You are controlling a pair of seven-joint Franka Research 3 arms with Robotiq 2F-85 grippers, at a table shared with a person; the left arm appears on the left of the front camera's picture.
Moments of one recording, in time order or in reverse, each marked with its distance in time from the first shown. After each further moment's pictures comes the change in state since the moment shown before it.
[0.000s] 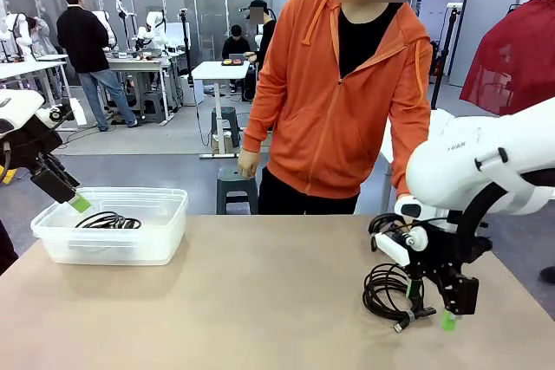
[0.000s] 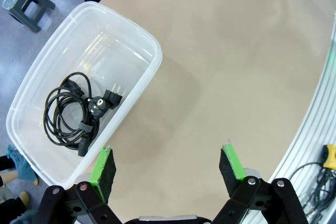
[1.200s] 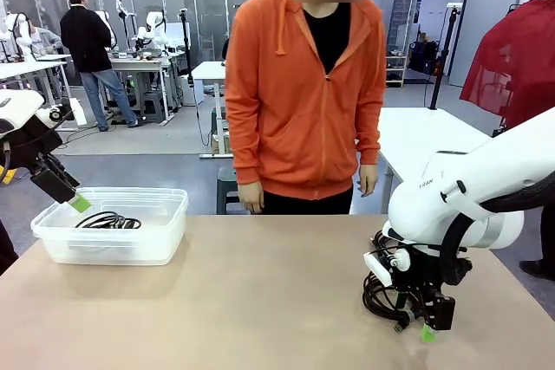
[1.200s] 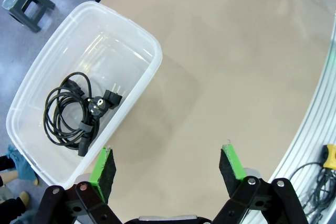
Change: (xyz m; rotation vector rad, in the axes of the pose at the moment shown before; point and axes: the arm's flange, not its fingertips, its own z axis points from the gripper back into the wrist) left arm 0.000 0.000 0.000 0.000 0.000 0.000; right arm -0.010 -0.035 -0.054 -0.067 0.015 -0.035
